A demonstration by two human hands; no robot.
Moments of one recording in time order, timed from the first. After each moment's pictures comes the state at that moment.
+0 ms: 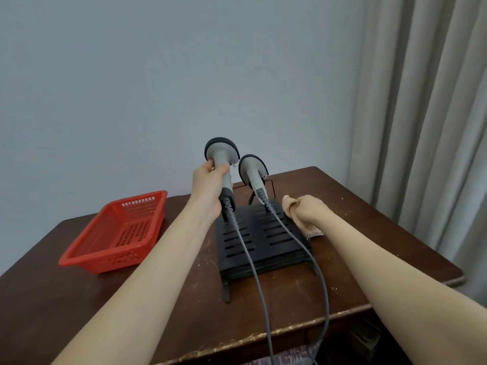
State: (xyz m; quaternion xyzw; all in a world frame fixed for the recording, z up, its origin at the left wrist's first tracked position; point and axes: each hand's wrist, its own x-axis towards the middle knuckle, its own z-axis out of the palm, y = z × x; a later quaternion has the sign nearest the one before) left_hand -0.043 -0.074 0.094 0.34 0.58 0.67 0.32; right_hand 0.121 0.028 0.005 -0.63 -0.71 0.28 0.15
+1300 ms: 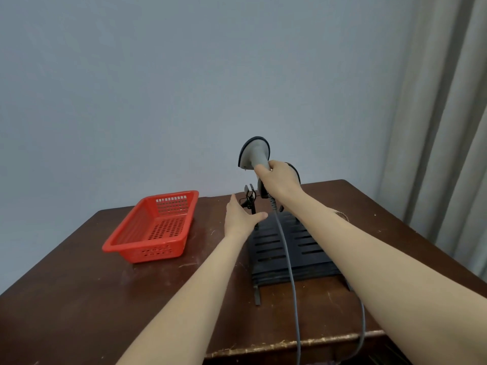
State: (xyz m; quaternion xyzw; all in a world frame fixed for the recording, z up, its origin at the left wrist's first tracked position) left_hand -0.100 -0.048 0.001 0.43 0.76 0.47 0.16; right_hand 0.014 -0.032 0.095 -0.41 -0.75 0.35 0.39
